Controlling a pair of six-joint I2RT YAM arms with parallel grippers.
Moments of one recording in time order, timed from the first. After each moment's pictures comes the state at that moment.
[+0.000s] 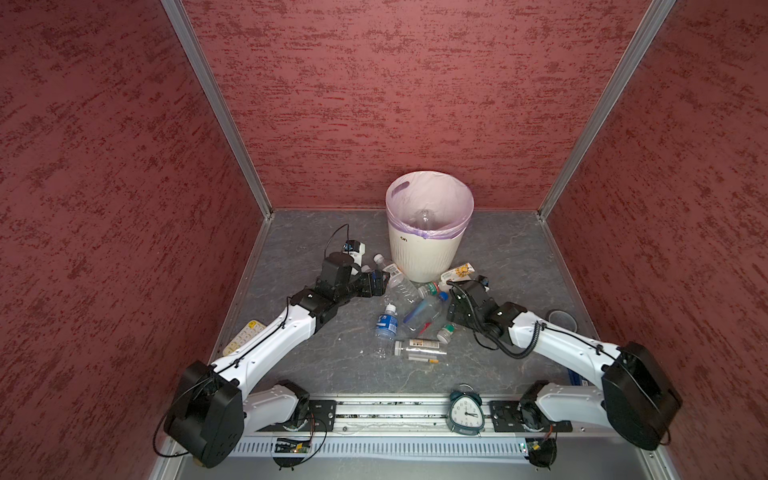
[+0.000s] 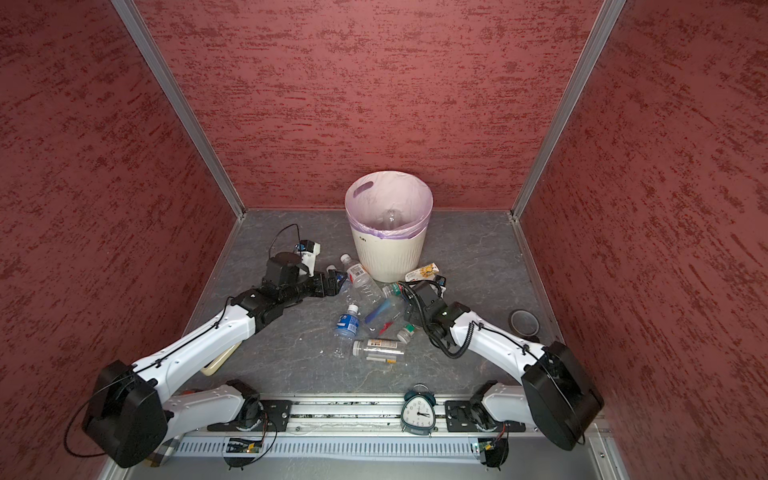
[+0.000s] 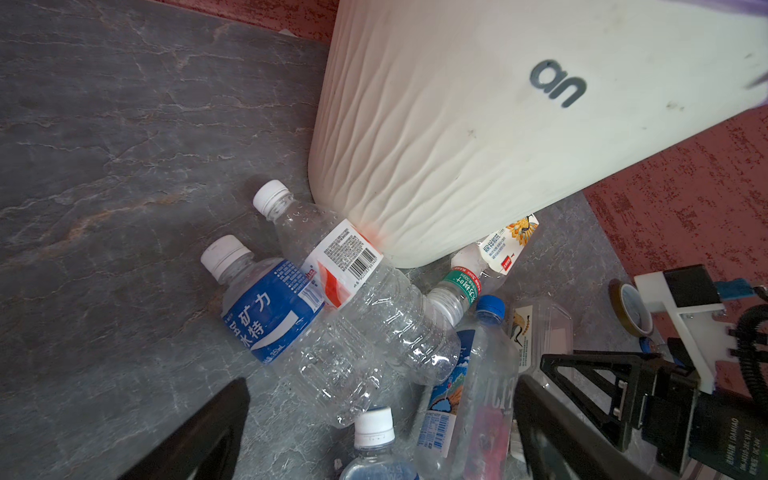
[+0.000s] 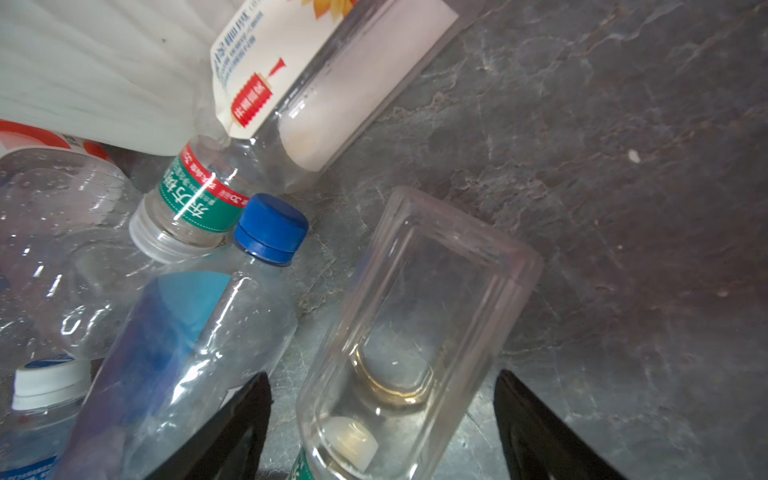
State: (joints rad) left arm -0.48 1.19 0.78 -0.16 0.13 -0.44; right arm 0.65 1.29 0.68 -0.44 0.22 0.91
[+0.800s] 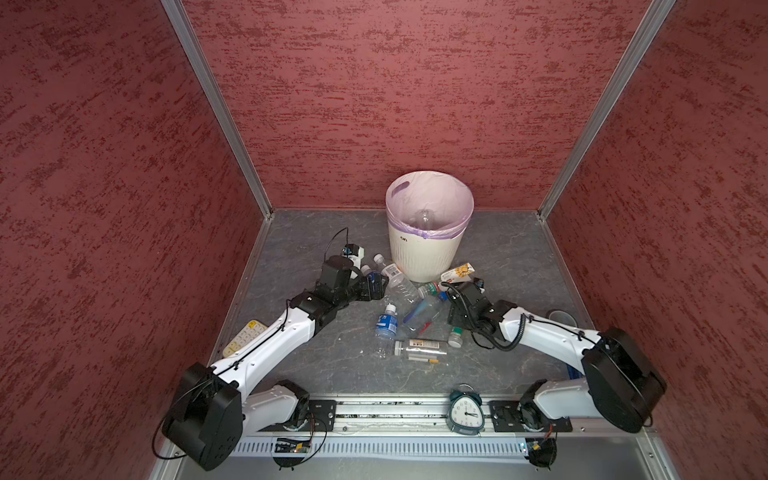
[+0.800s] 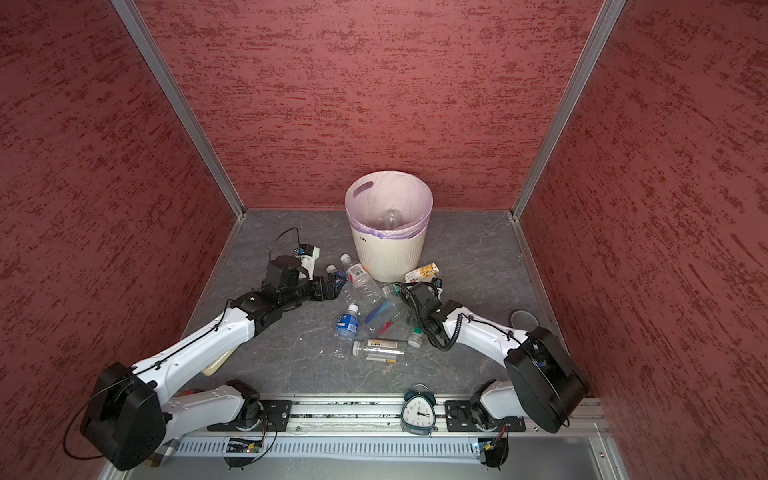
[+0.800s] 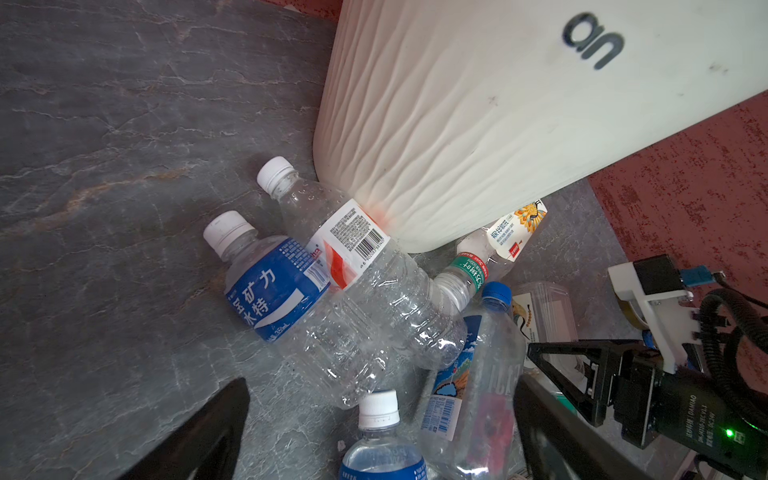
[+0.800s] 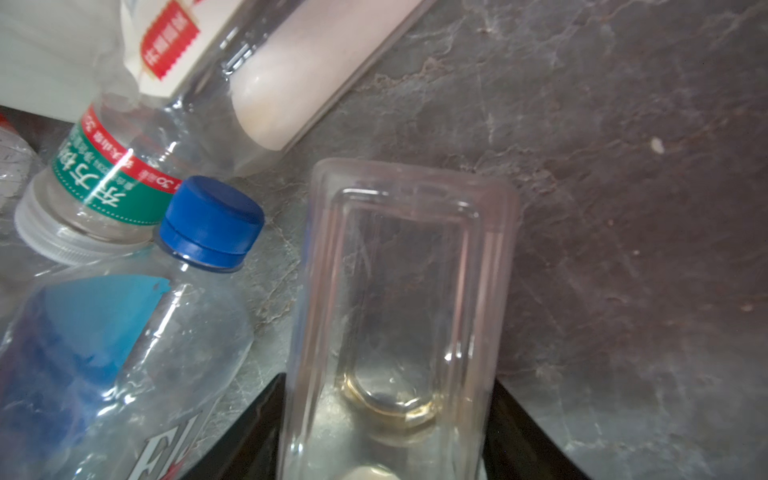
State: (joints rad) left arm -0.48 1.18 0.75 -0.17 0.14 -0.46; right arm 0.63 1.38 0.68 -0.43 0.23 0.87
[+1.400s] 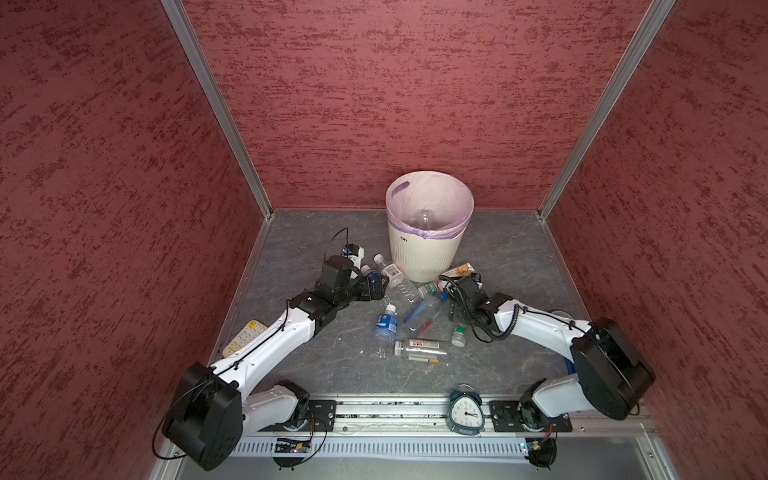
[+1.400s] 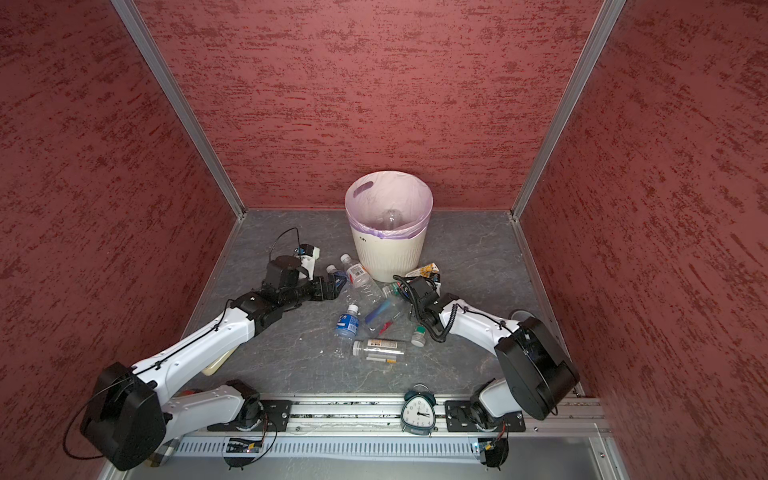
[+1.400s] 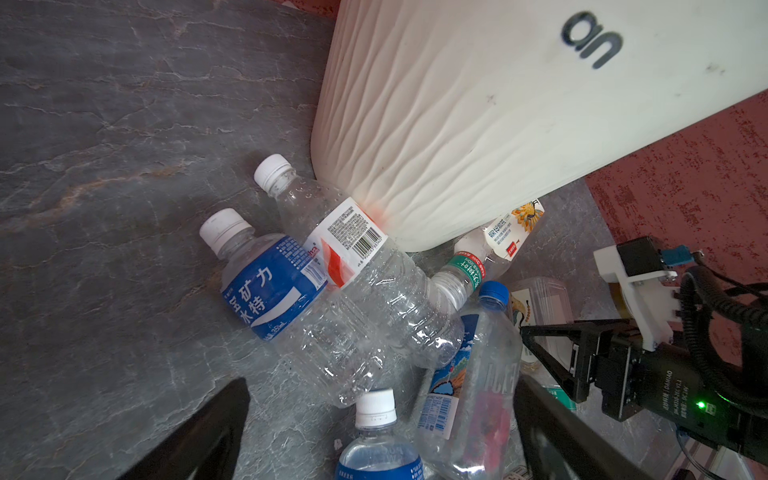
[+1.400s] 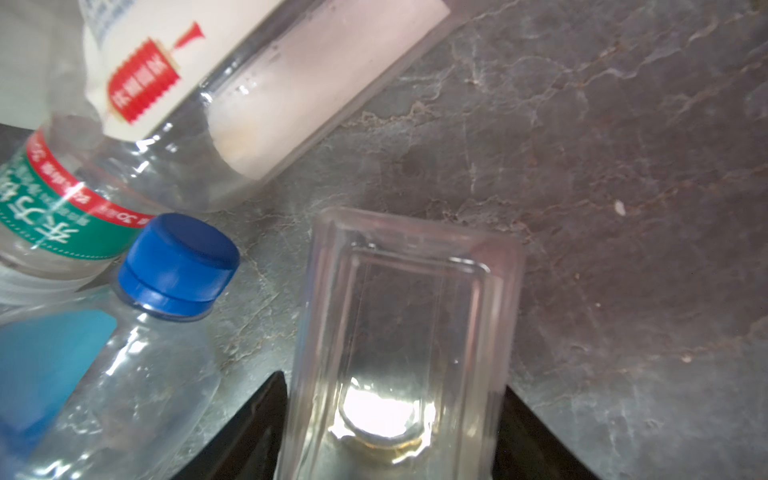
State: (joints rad) left arm -0.48 1.18 0.75 -0.17 0.14 -0.46; right arm 0.60 1.47 0.75 -0.45 0.27 0.76
